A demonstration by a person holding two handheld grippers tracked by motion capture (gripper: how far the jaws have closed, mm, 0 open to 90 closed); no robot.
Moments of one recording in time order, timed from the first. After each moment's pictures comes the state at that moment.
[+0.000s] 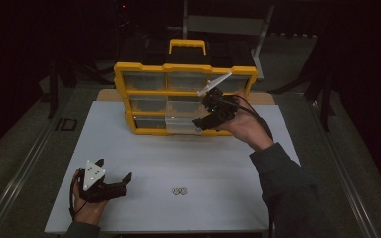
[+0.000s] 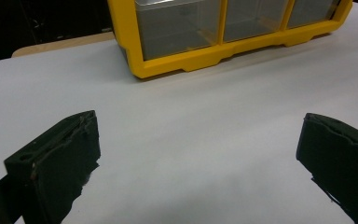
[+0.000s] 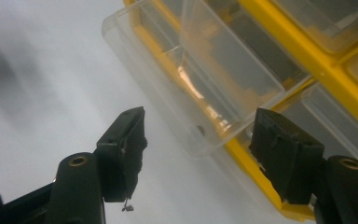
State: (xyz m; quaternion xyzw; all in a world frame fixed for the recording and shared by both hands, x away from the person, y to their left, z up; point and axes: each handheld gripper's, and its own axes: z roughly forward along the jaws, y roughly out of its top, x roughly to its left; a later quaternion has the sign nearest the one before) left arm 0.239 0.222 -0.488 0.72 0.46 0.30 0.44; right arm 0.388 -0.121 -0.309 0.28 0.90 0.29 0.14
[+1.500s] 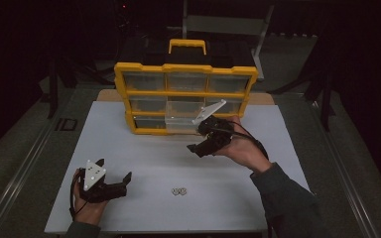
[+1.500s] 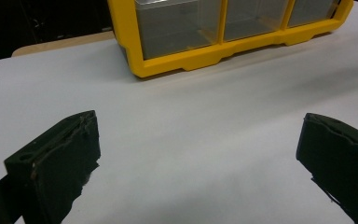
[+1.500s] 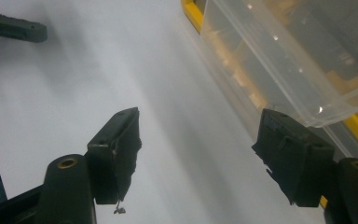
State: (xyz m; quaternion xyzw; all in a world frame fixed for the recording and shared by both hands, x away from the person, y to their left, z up) left arm 0.240 0.221 -0.488 0.72 0.46 0.30 0.43; right arm 0.346 -0.114 -0.349 0.23 0.92 0.30 0.11
